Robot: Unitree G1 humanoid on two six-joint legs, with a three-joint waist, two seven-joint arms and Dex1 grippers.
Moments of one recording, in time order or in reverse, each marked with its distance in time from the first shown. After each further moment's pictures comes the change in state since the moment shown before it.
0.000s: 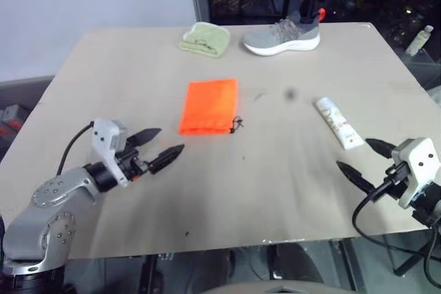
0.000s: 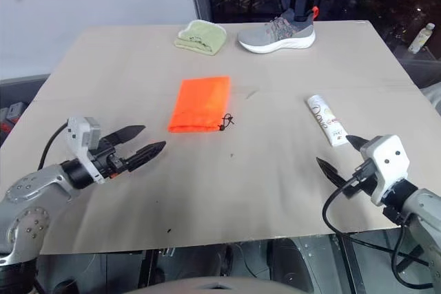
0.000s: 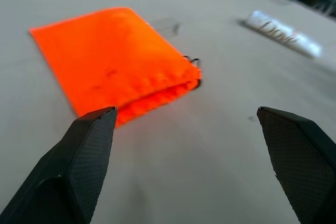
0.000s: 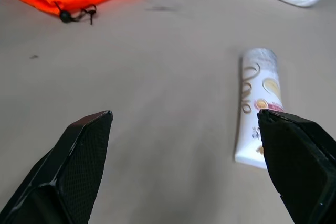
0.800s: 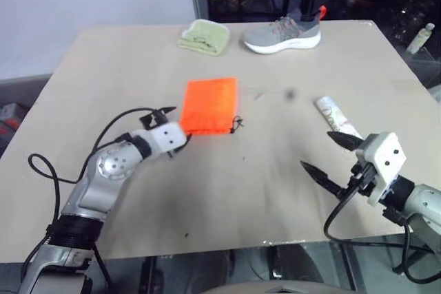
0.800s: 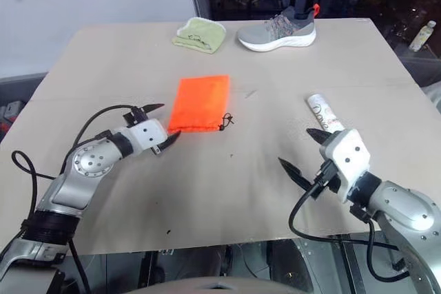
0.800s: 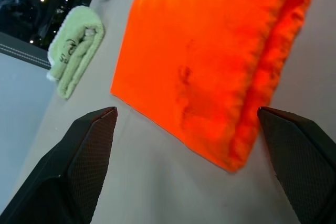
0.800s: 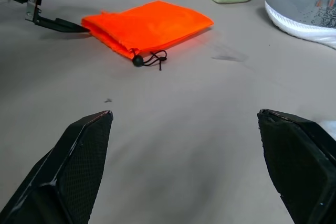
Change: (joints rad) left arm -0.319 0.044 -0.420 0.433 0.819 -0.642 0.158; right arm -0.090 -0.018 0.166 -0.210 0.049 0.119 -0.124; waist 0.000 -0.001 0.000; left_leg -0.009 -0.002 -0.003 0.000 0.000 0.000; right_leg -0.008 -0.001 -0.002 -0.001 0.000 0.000
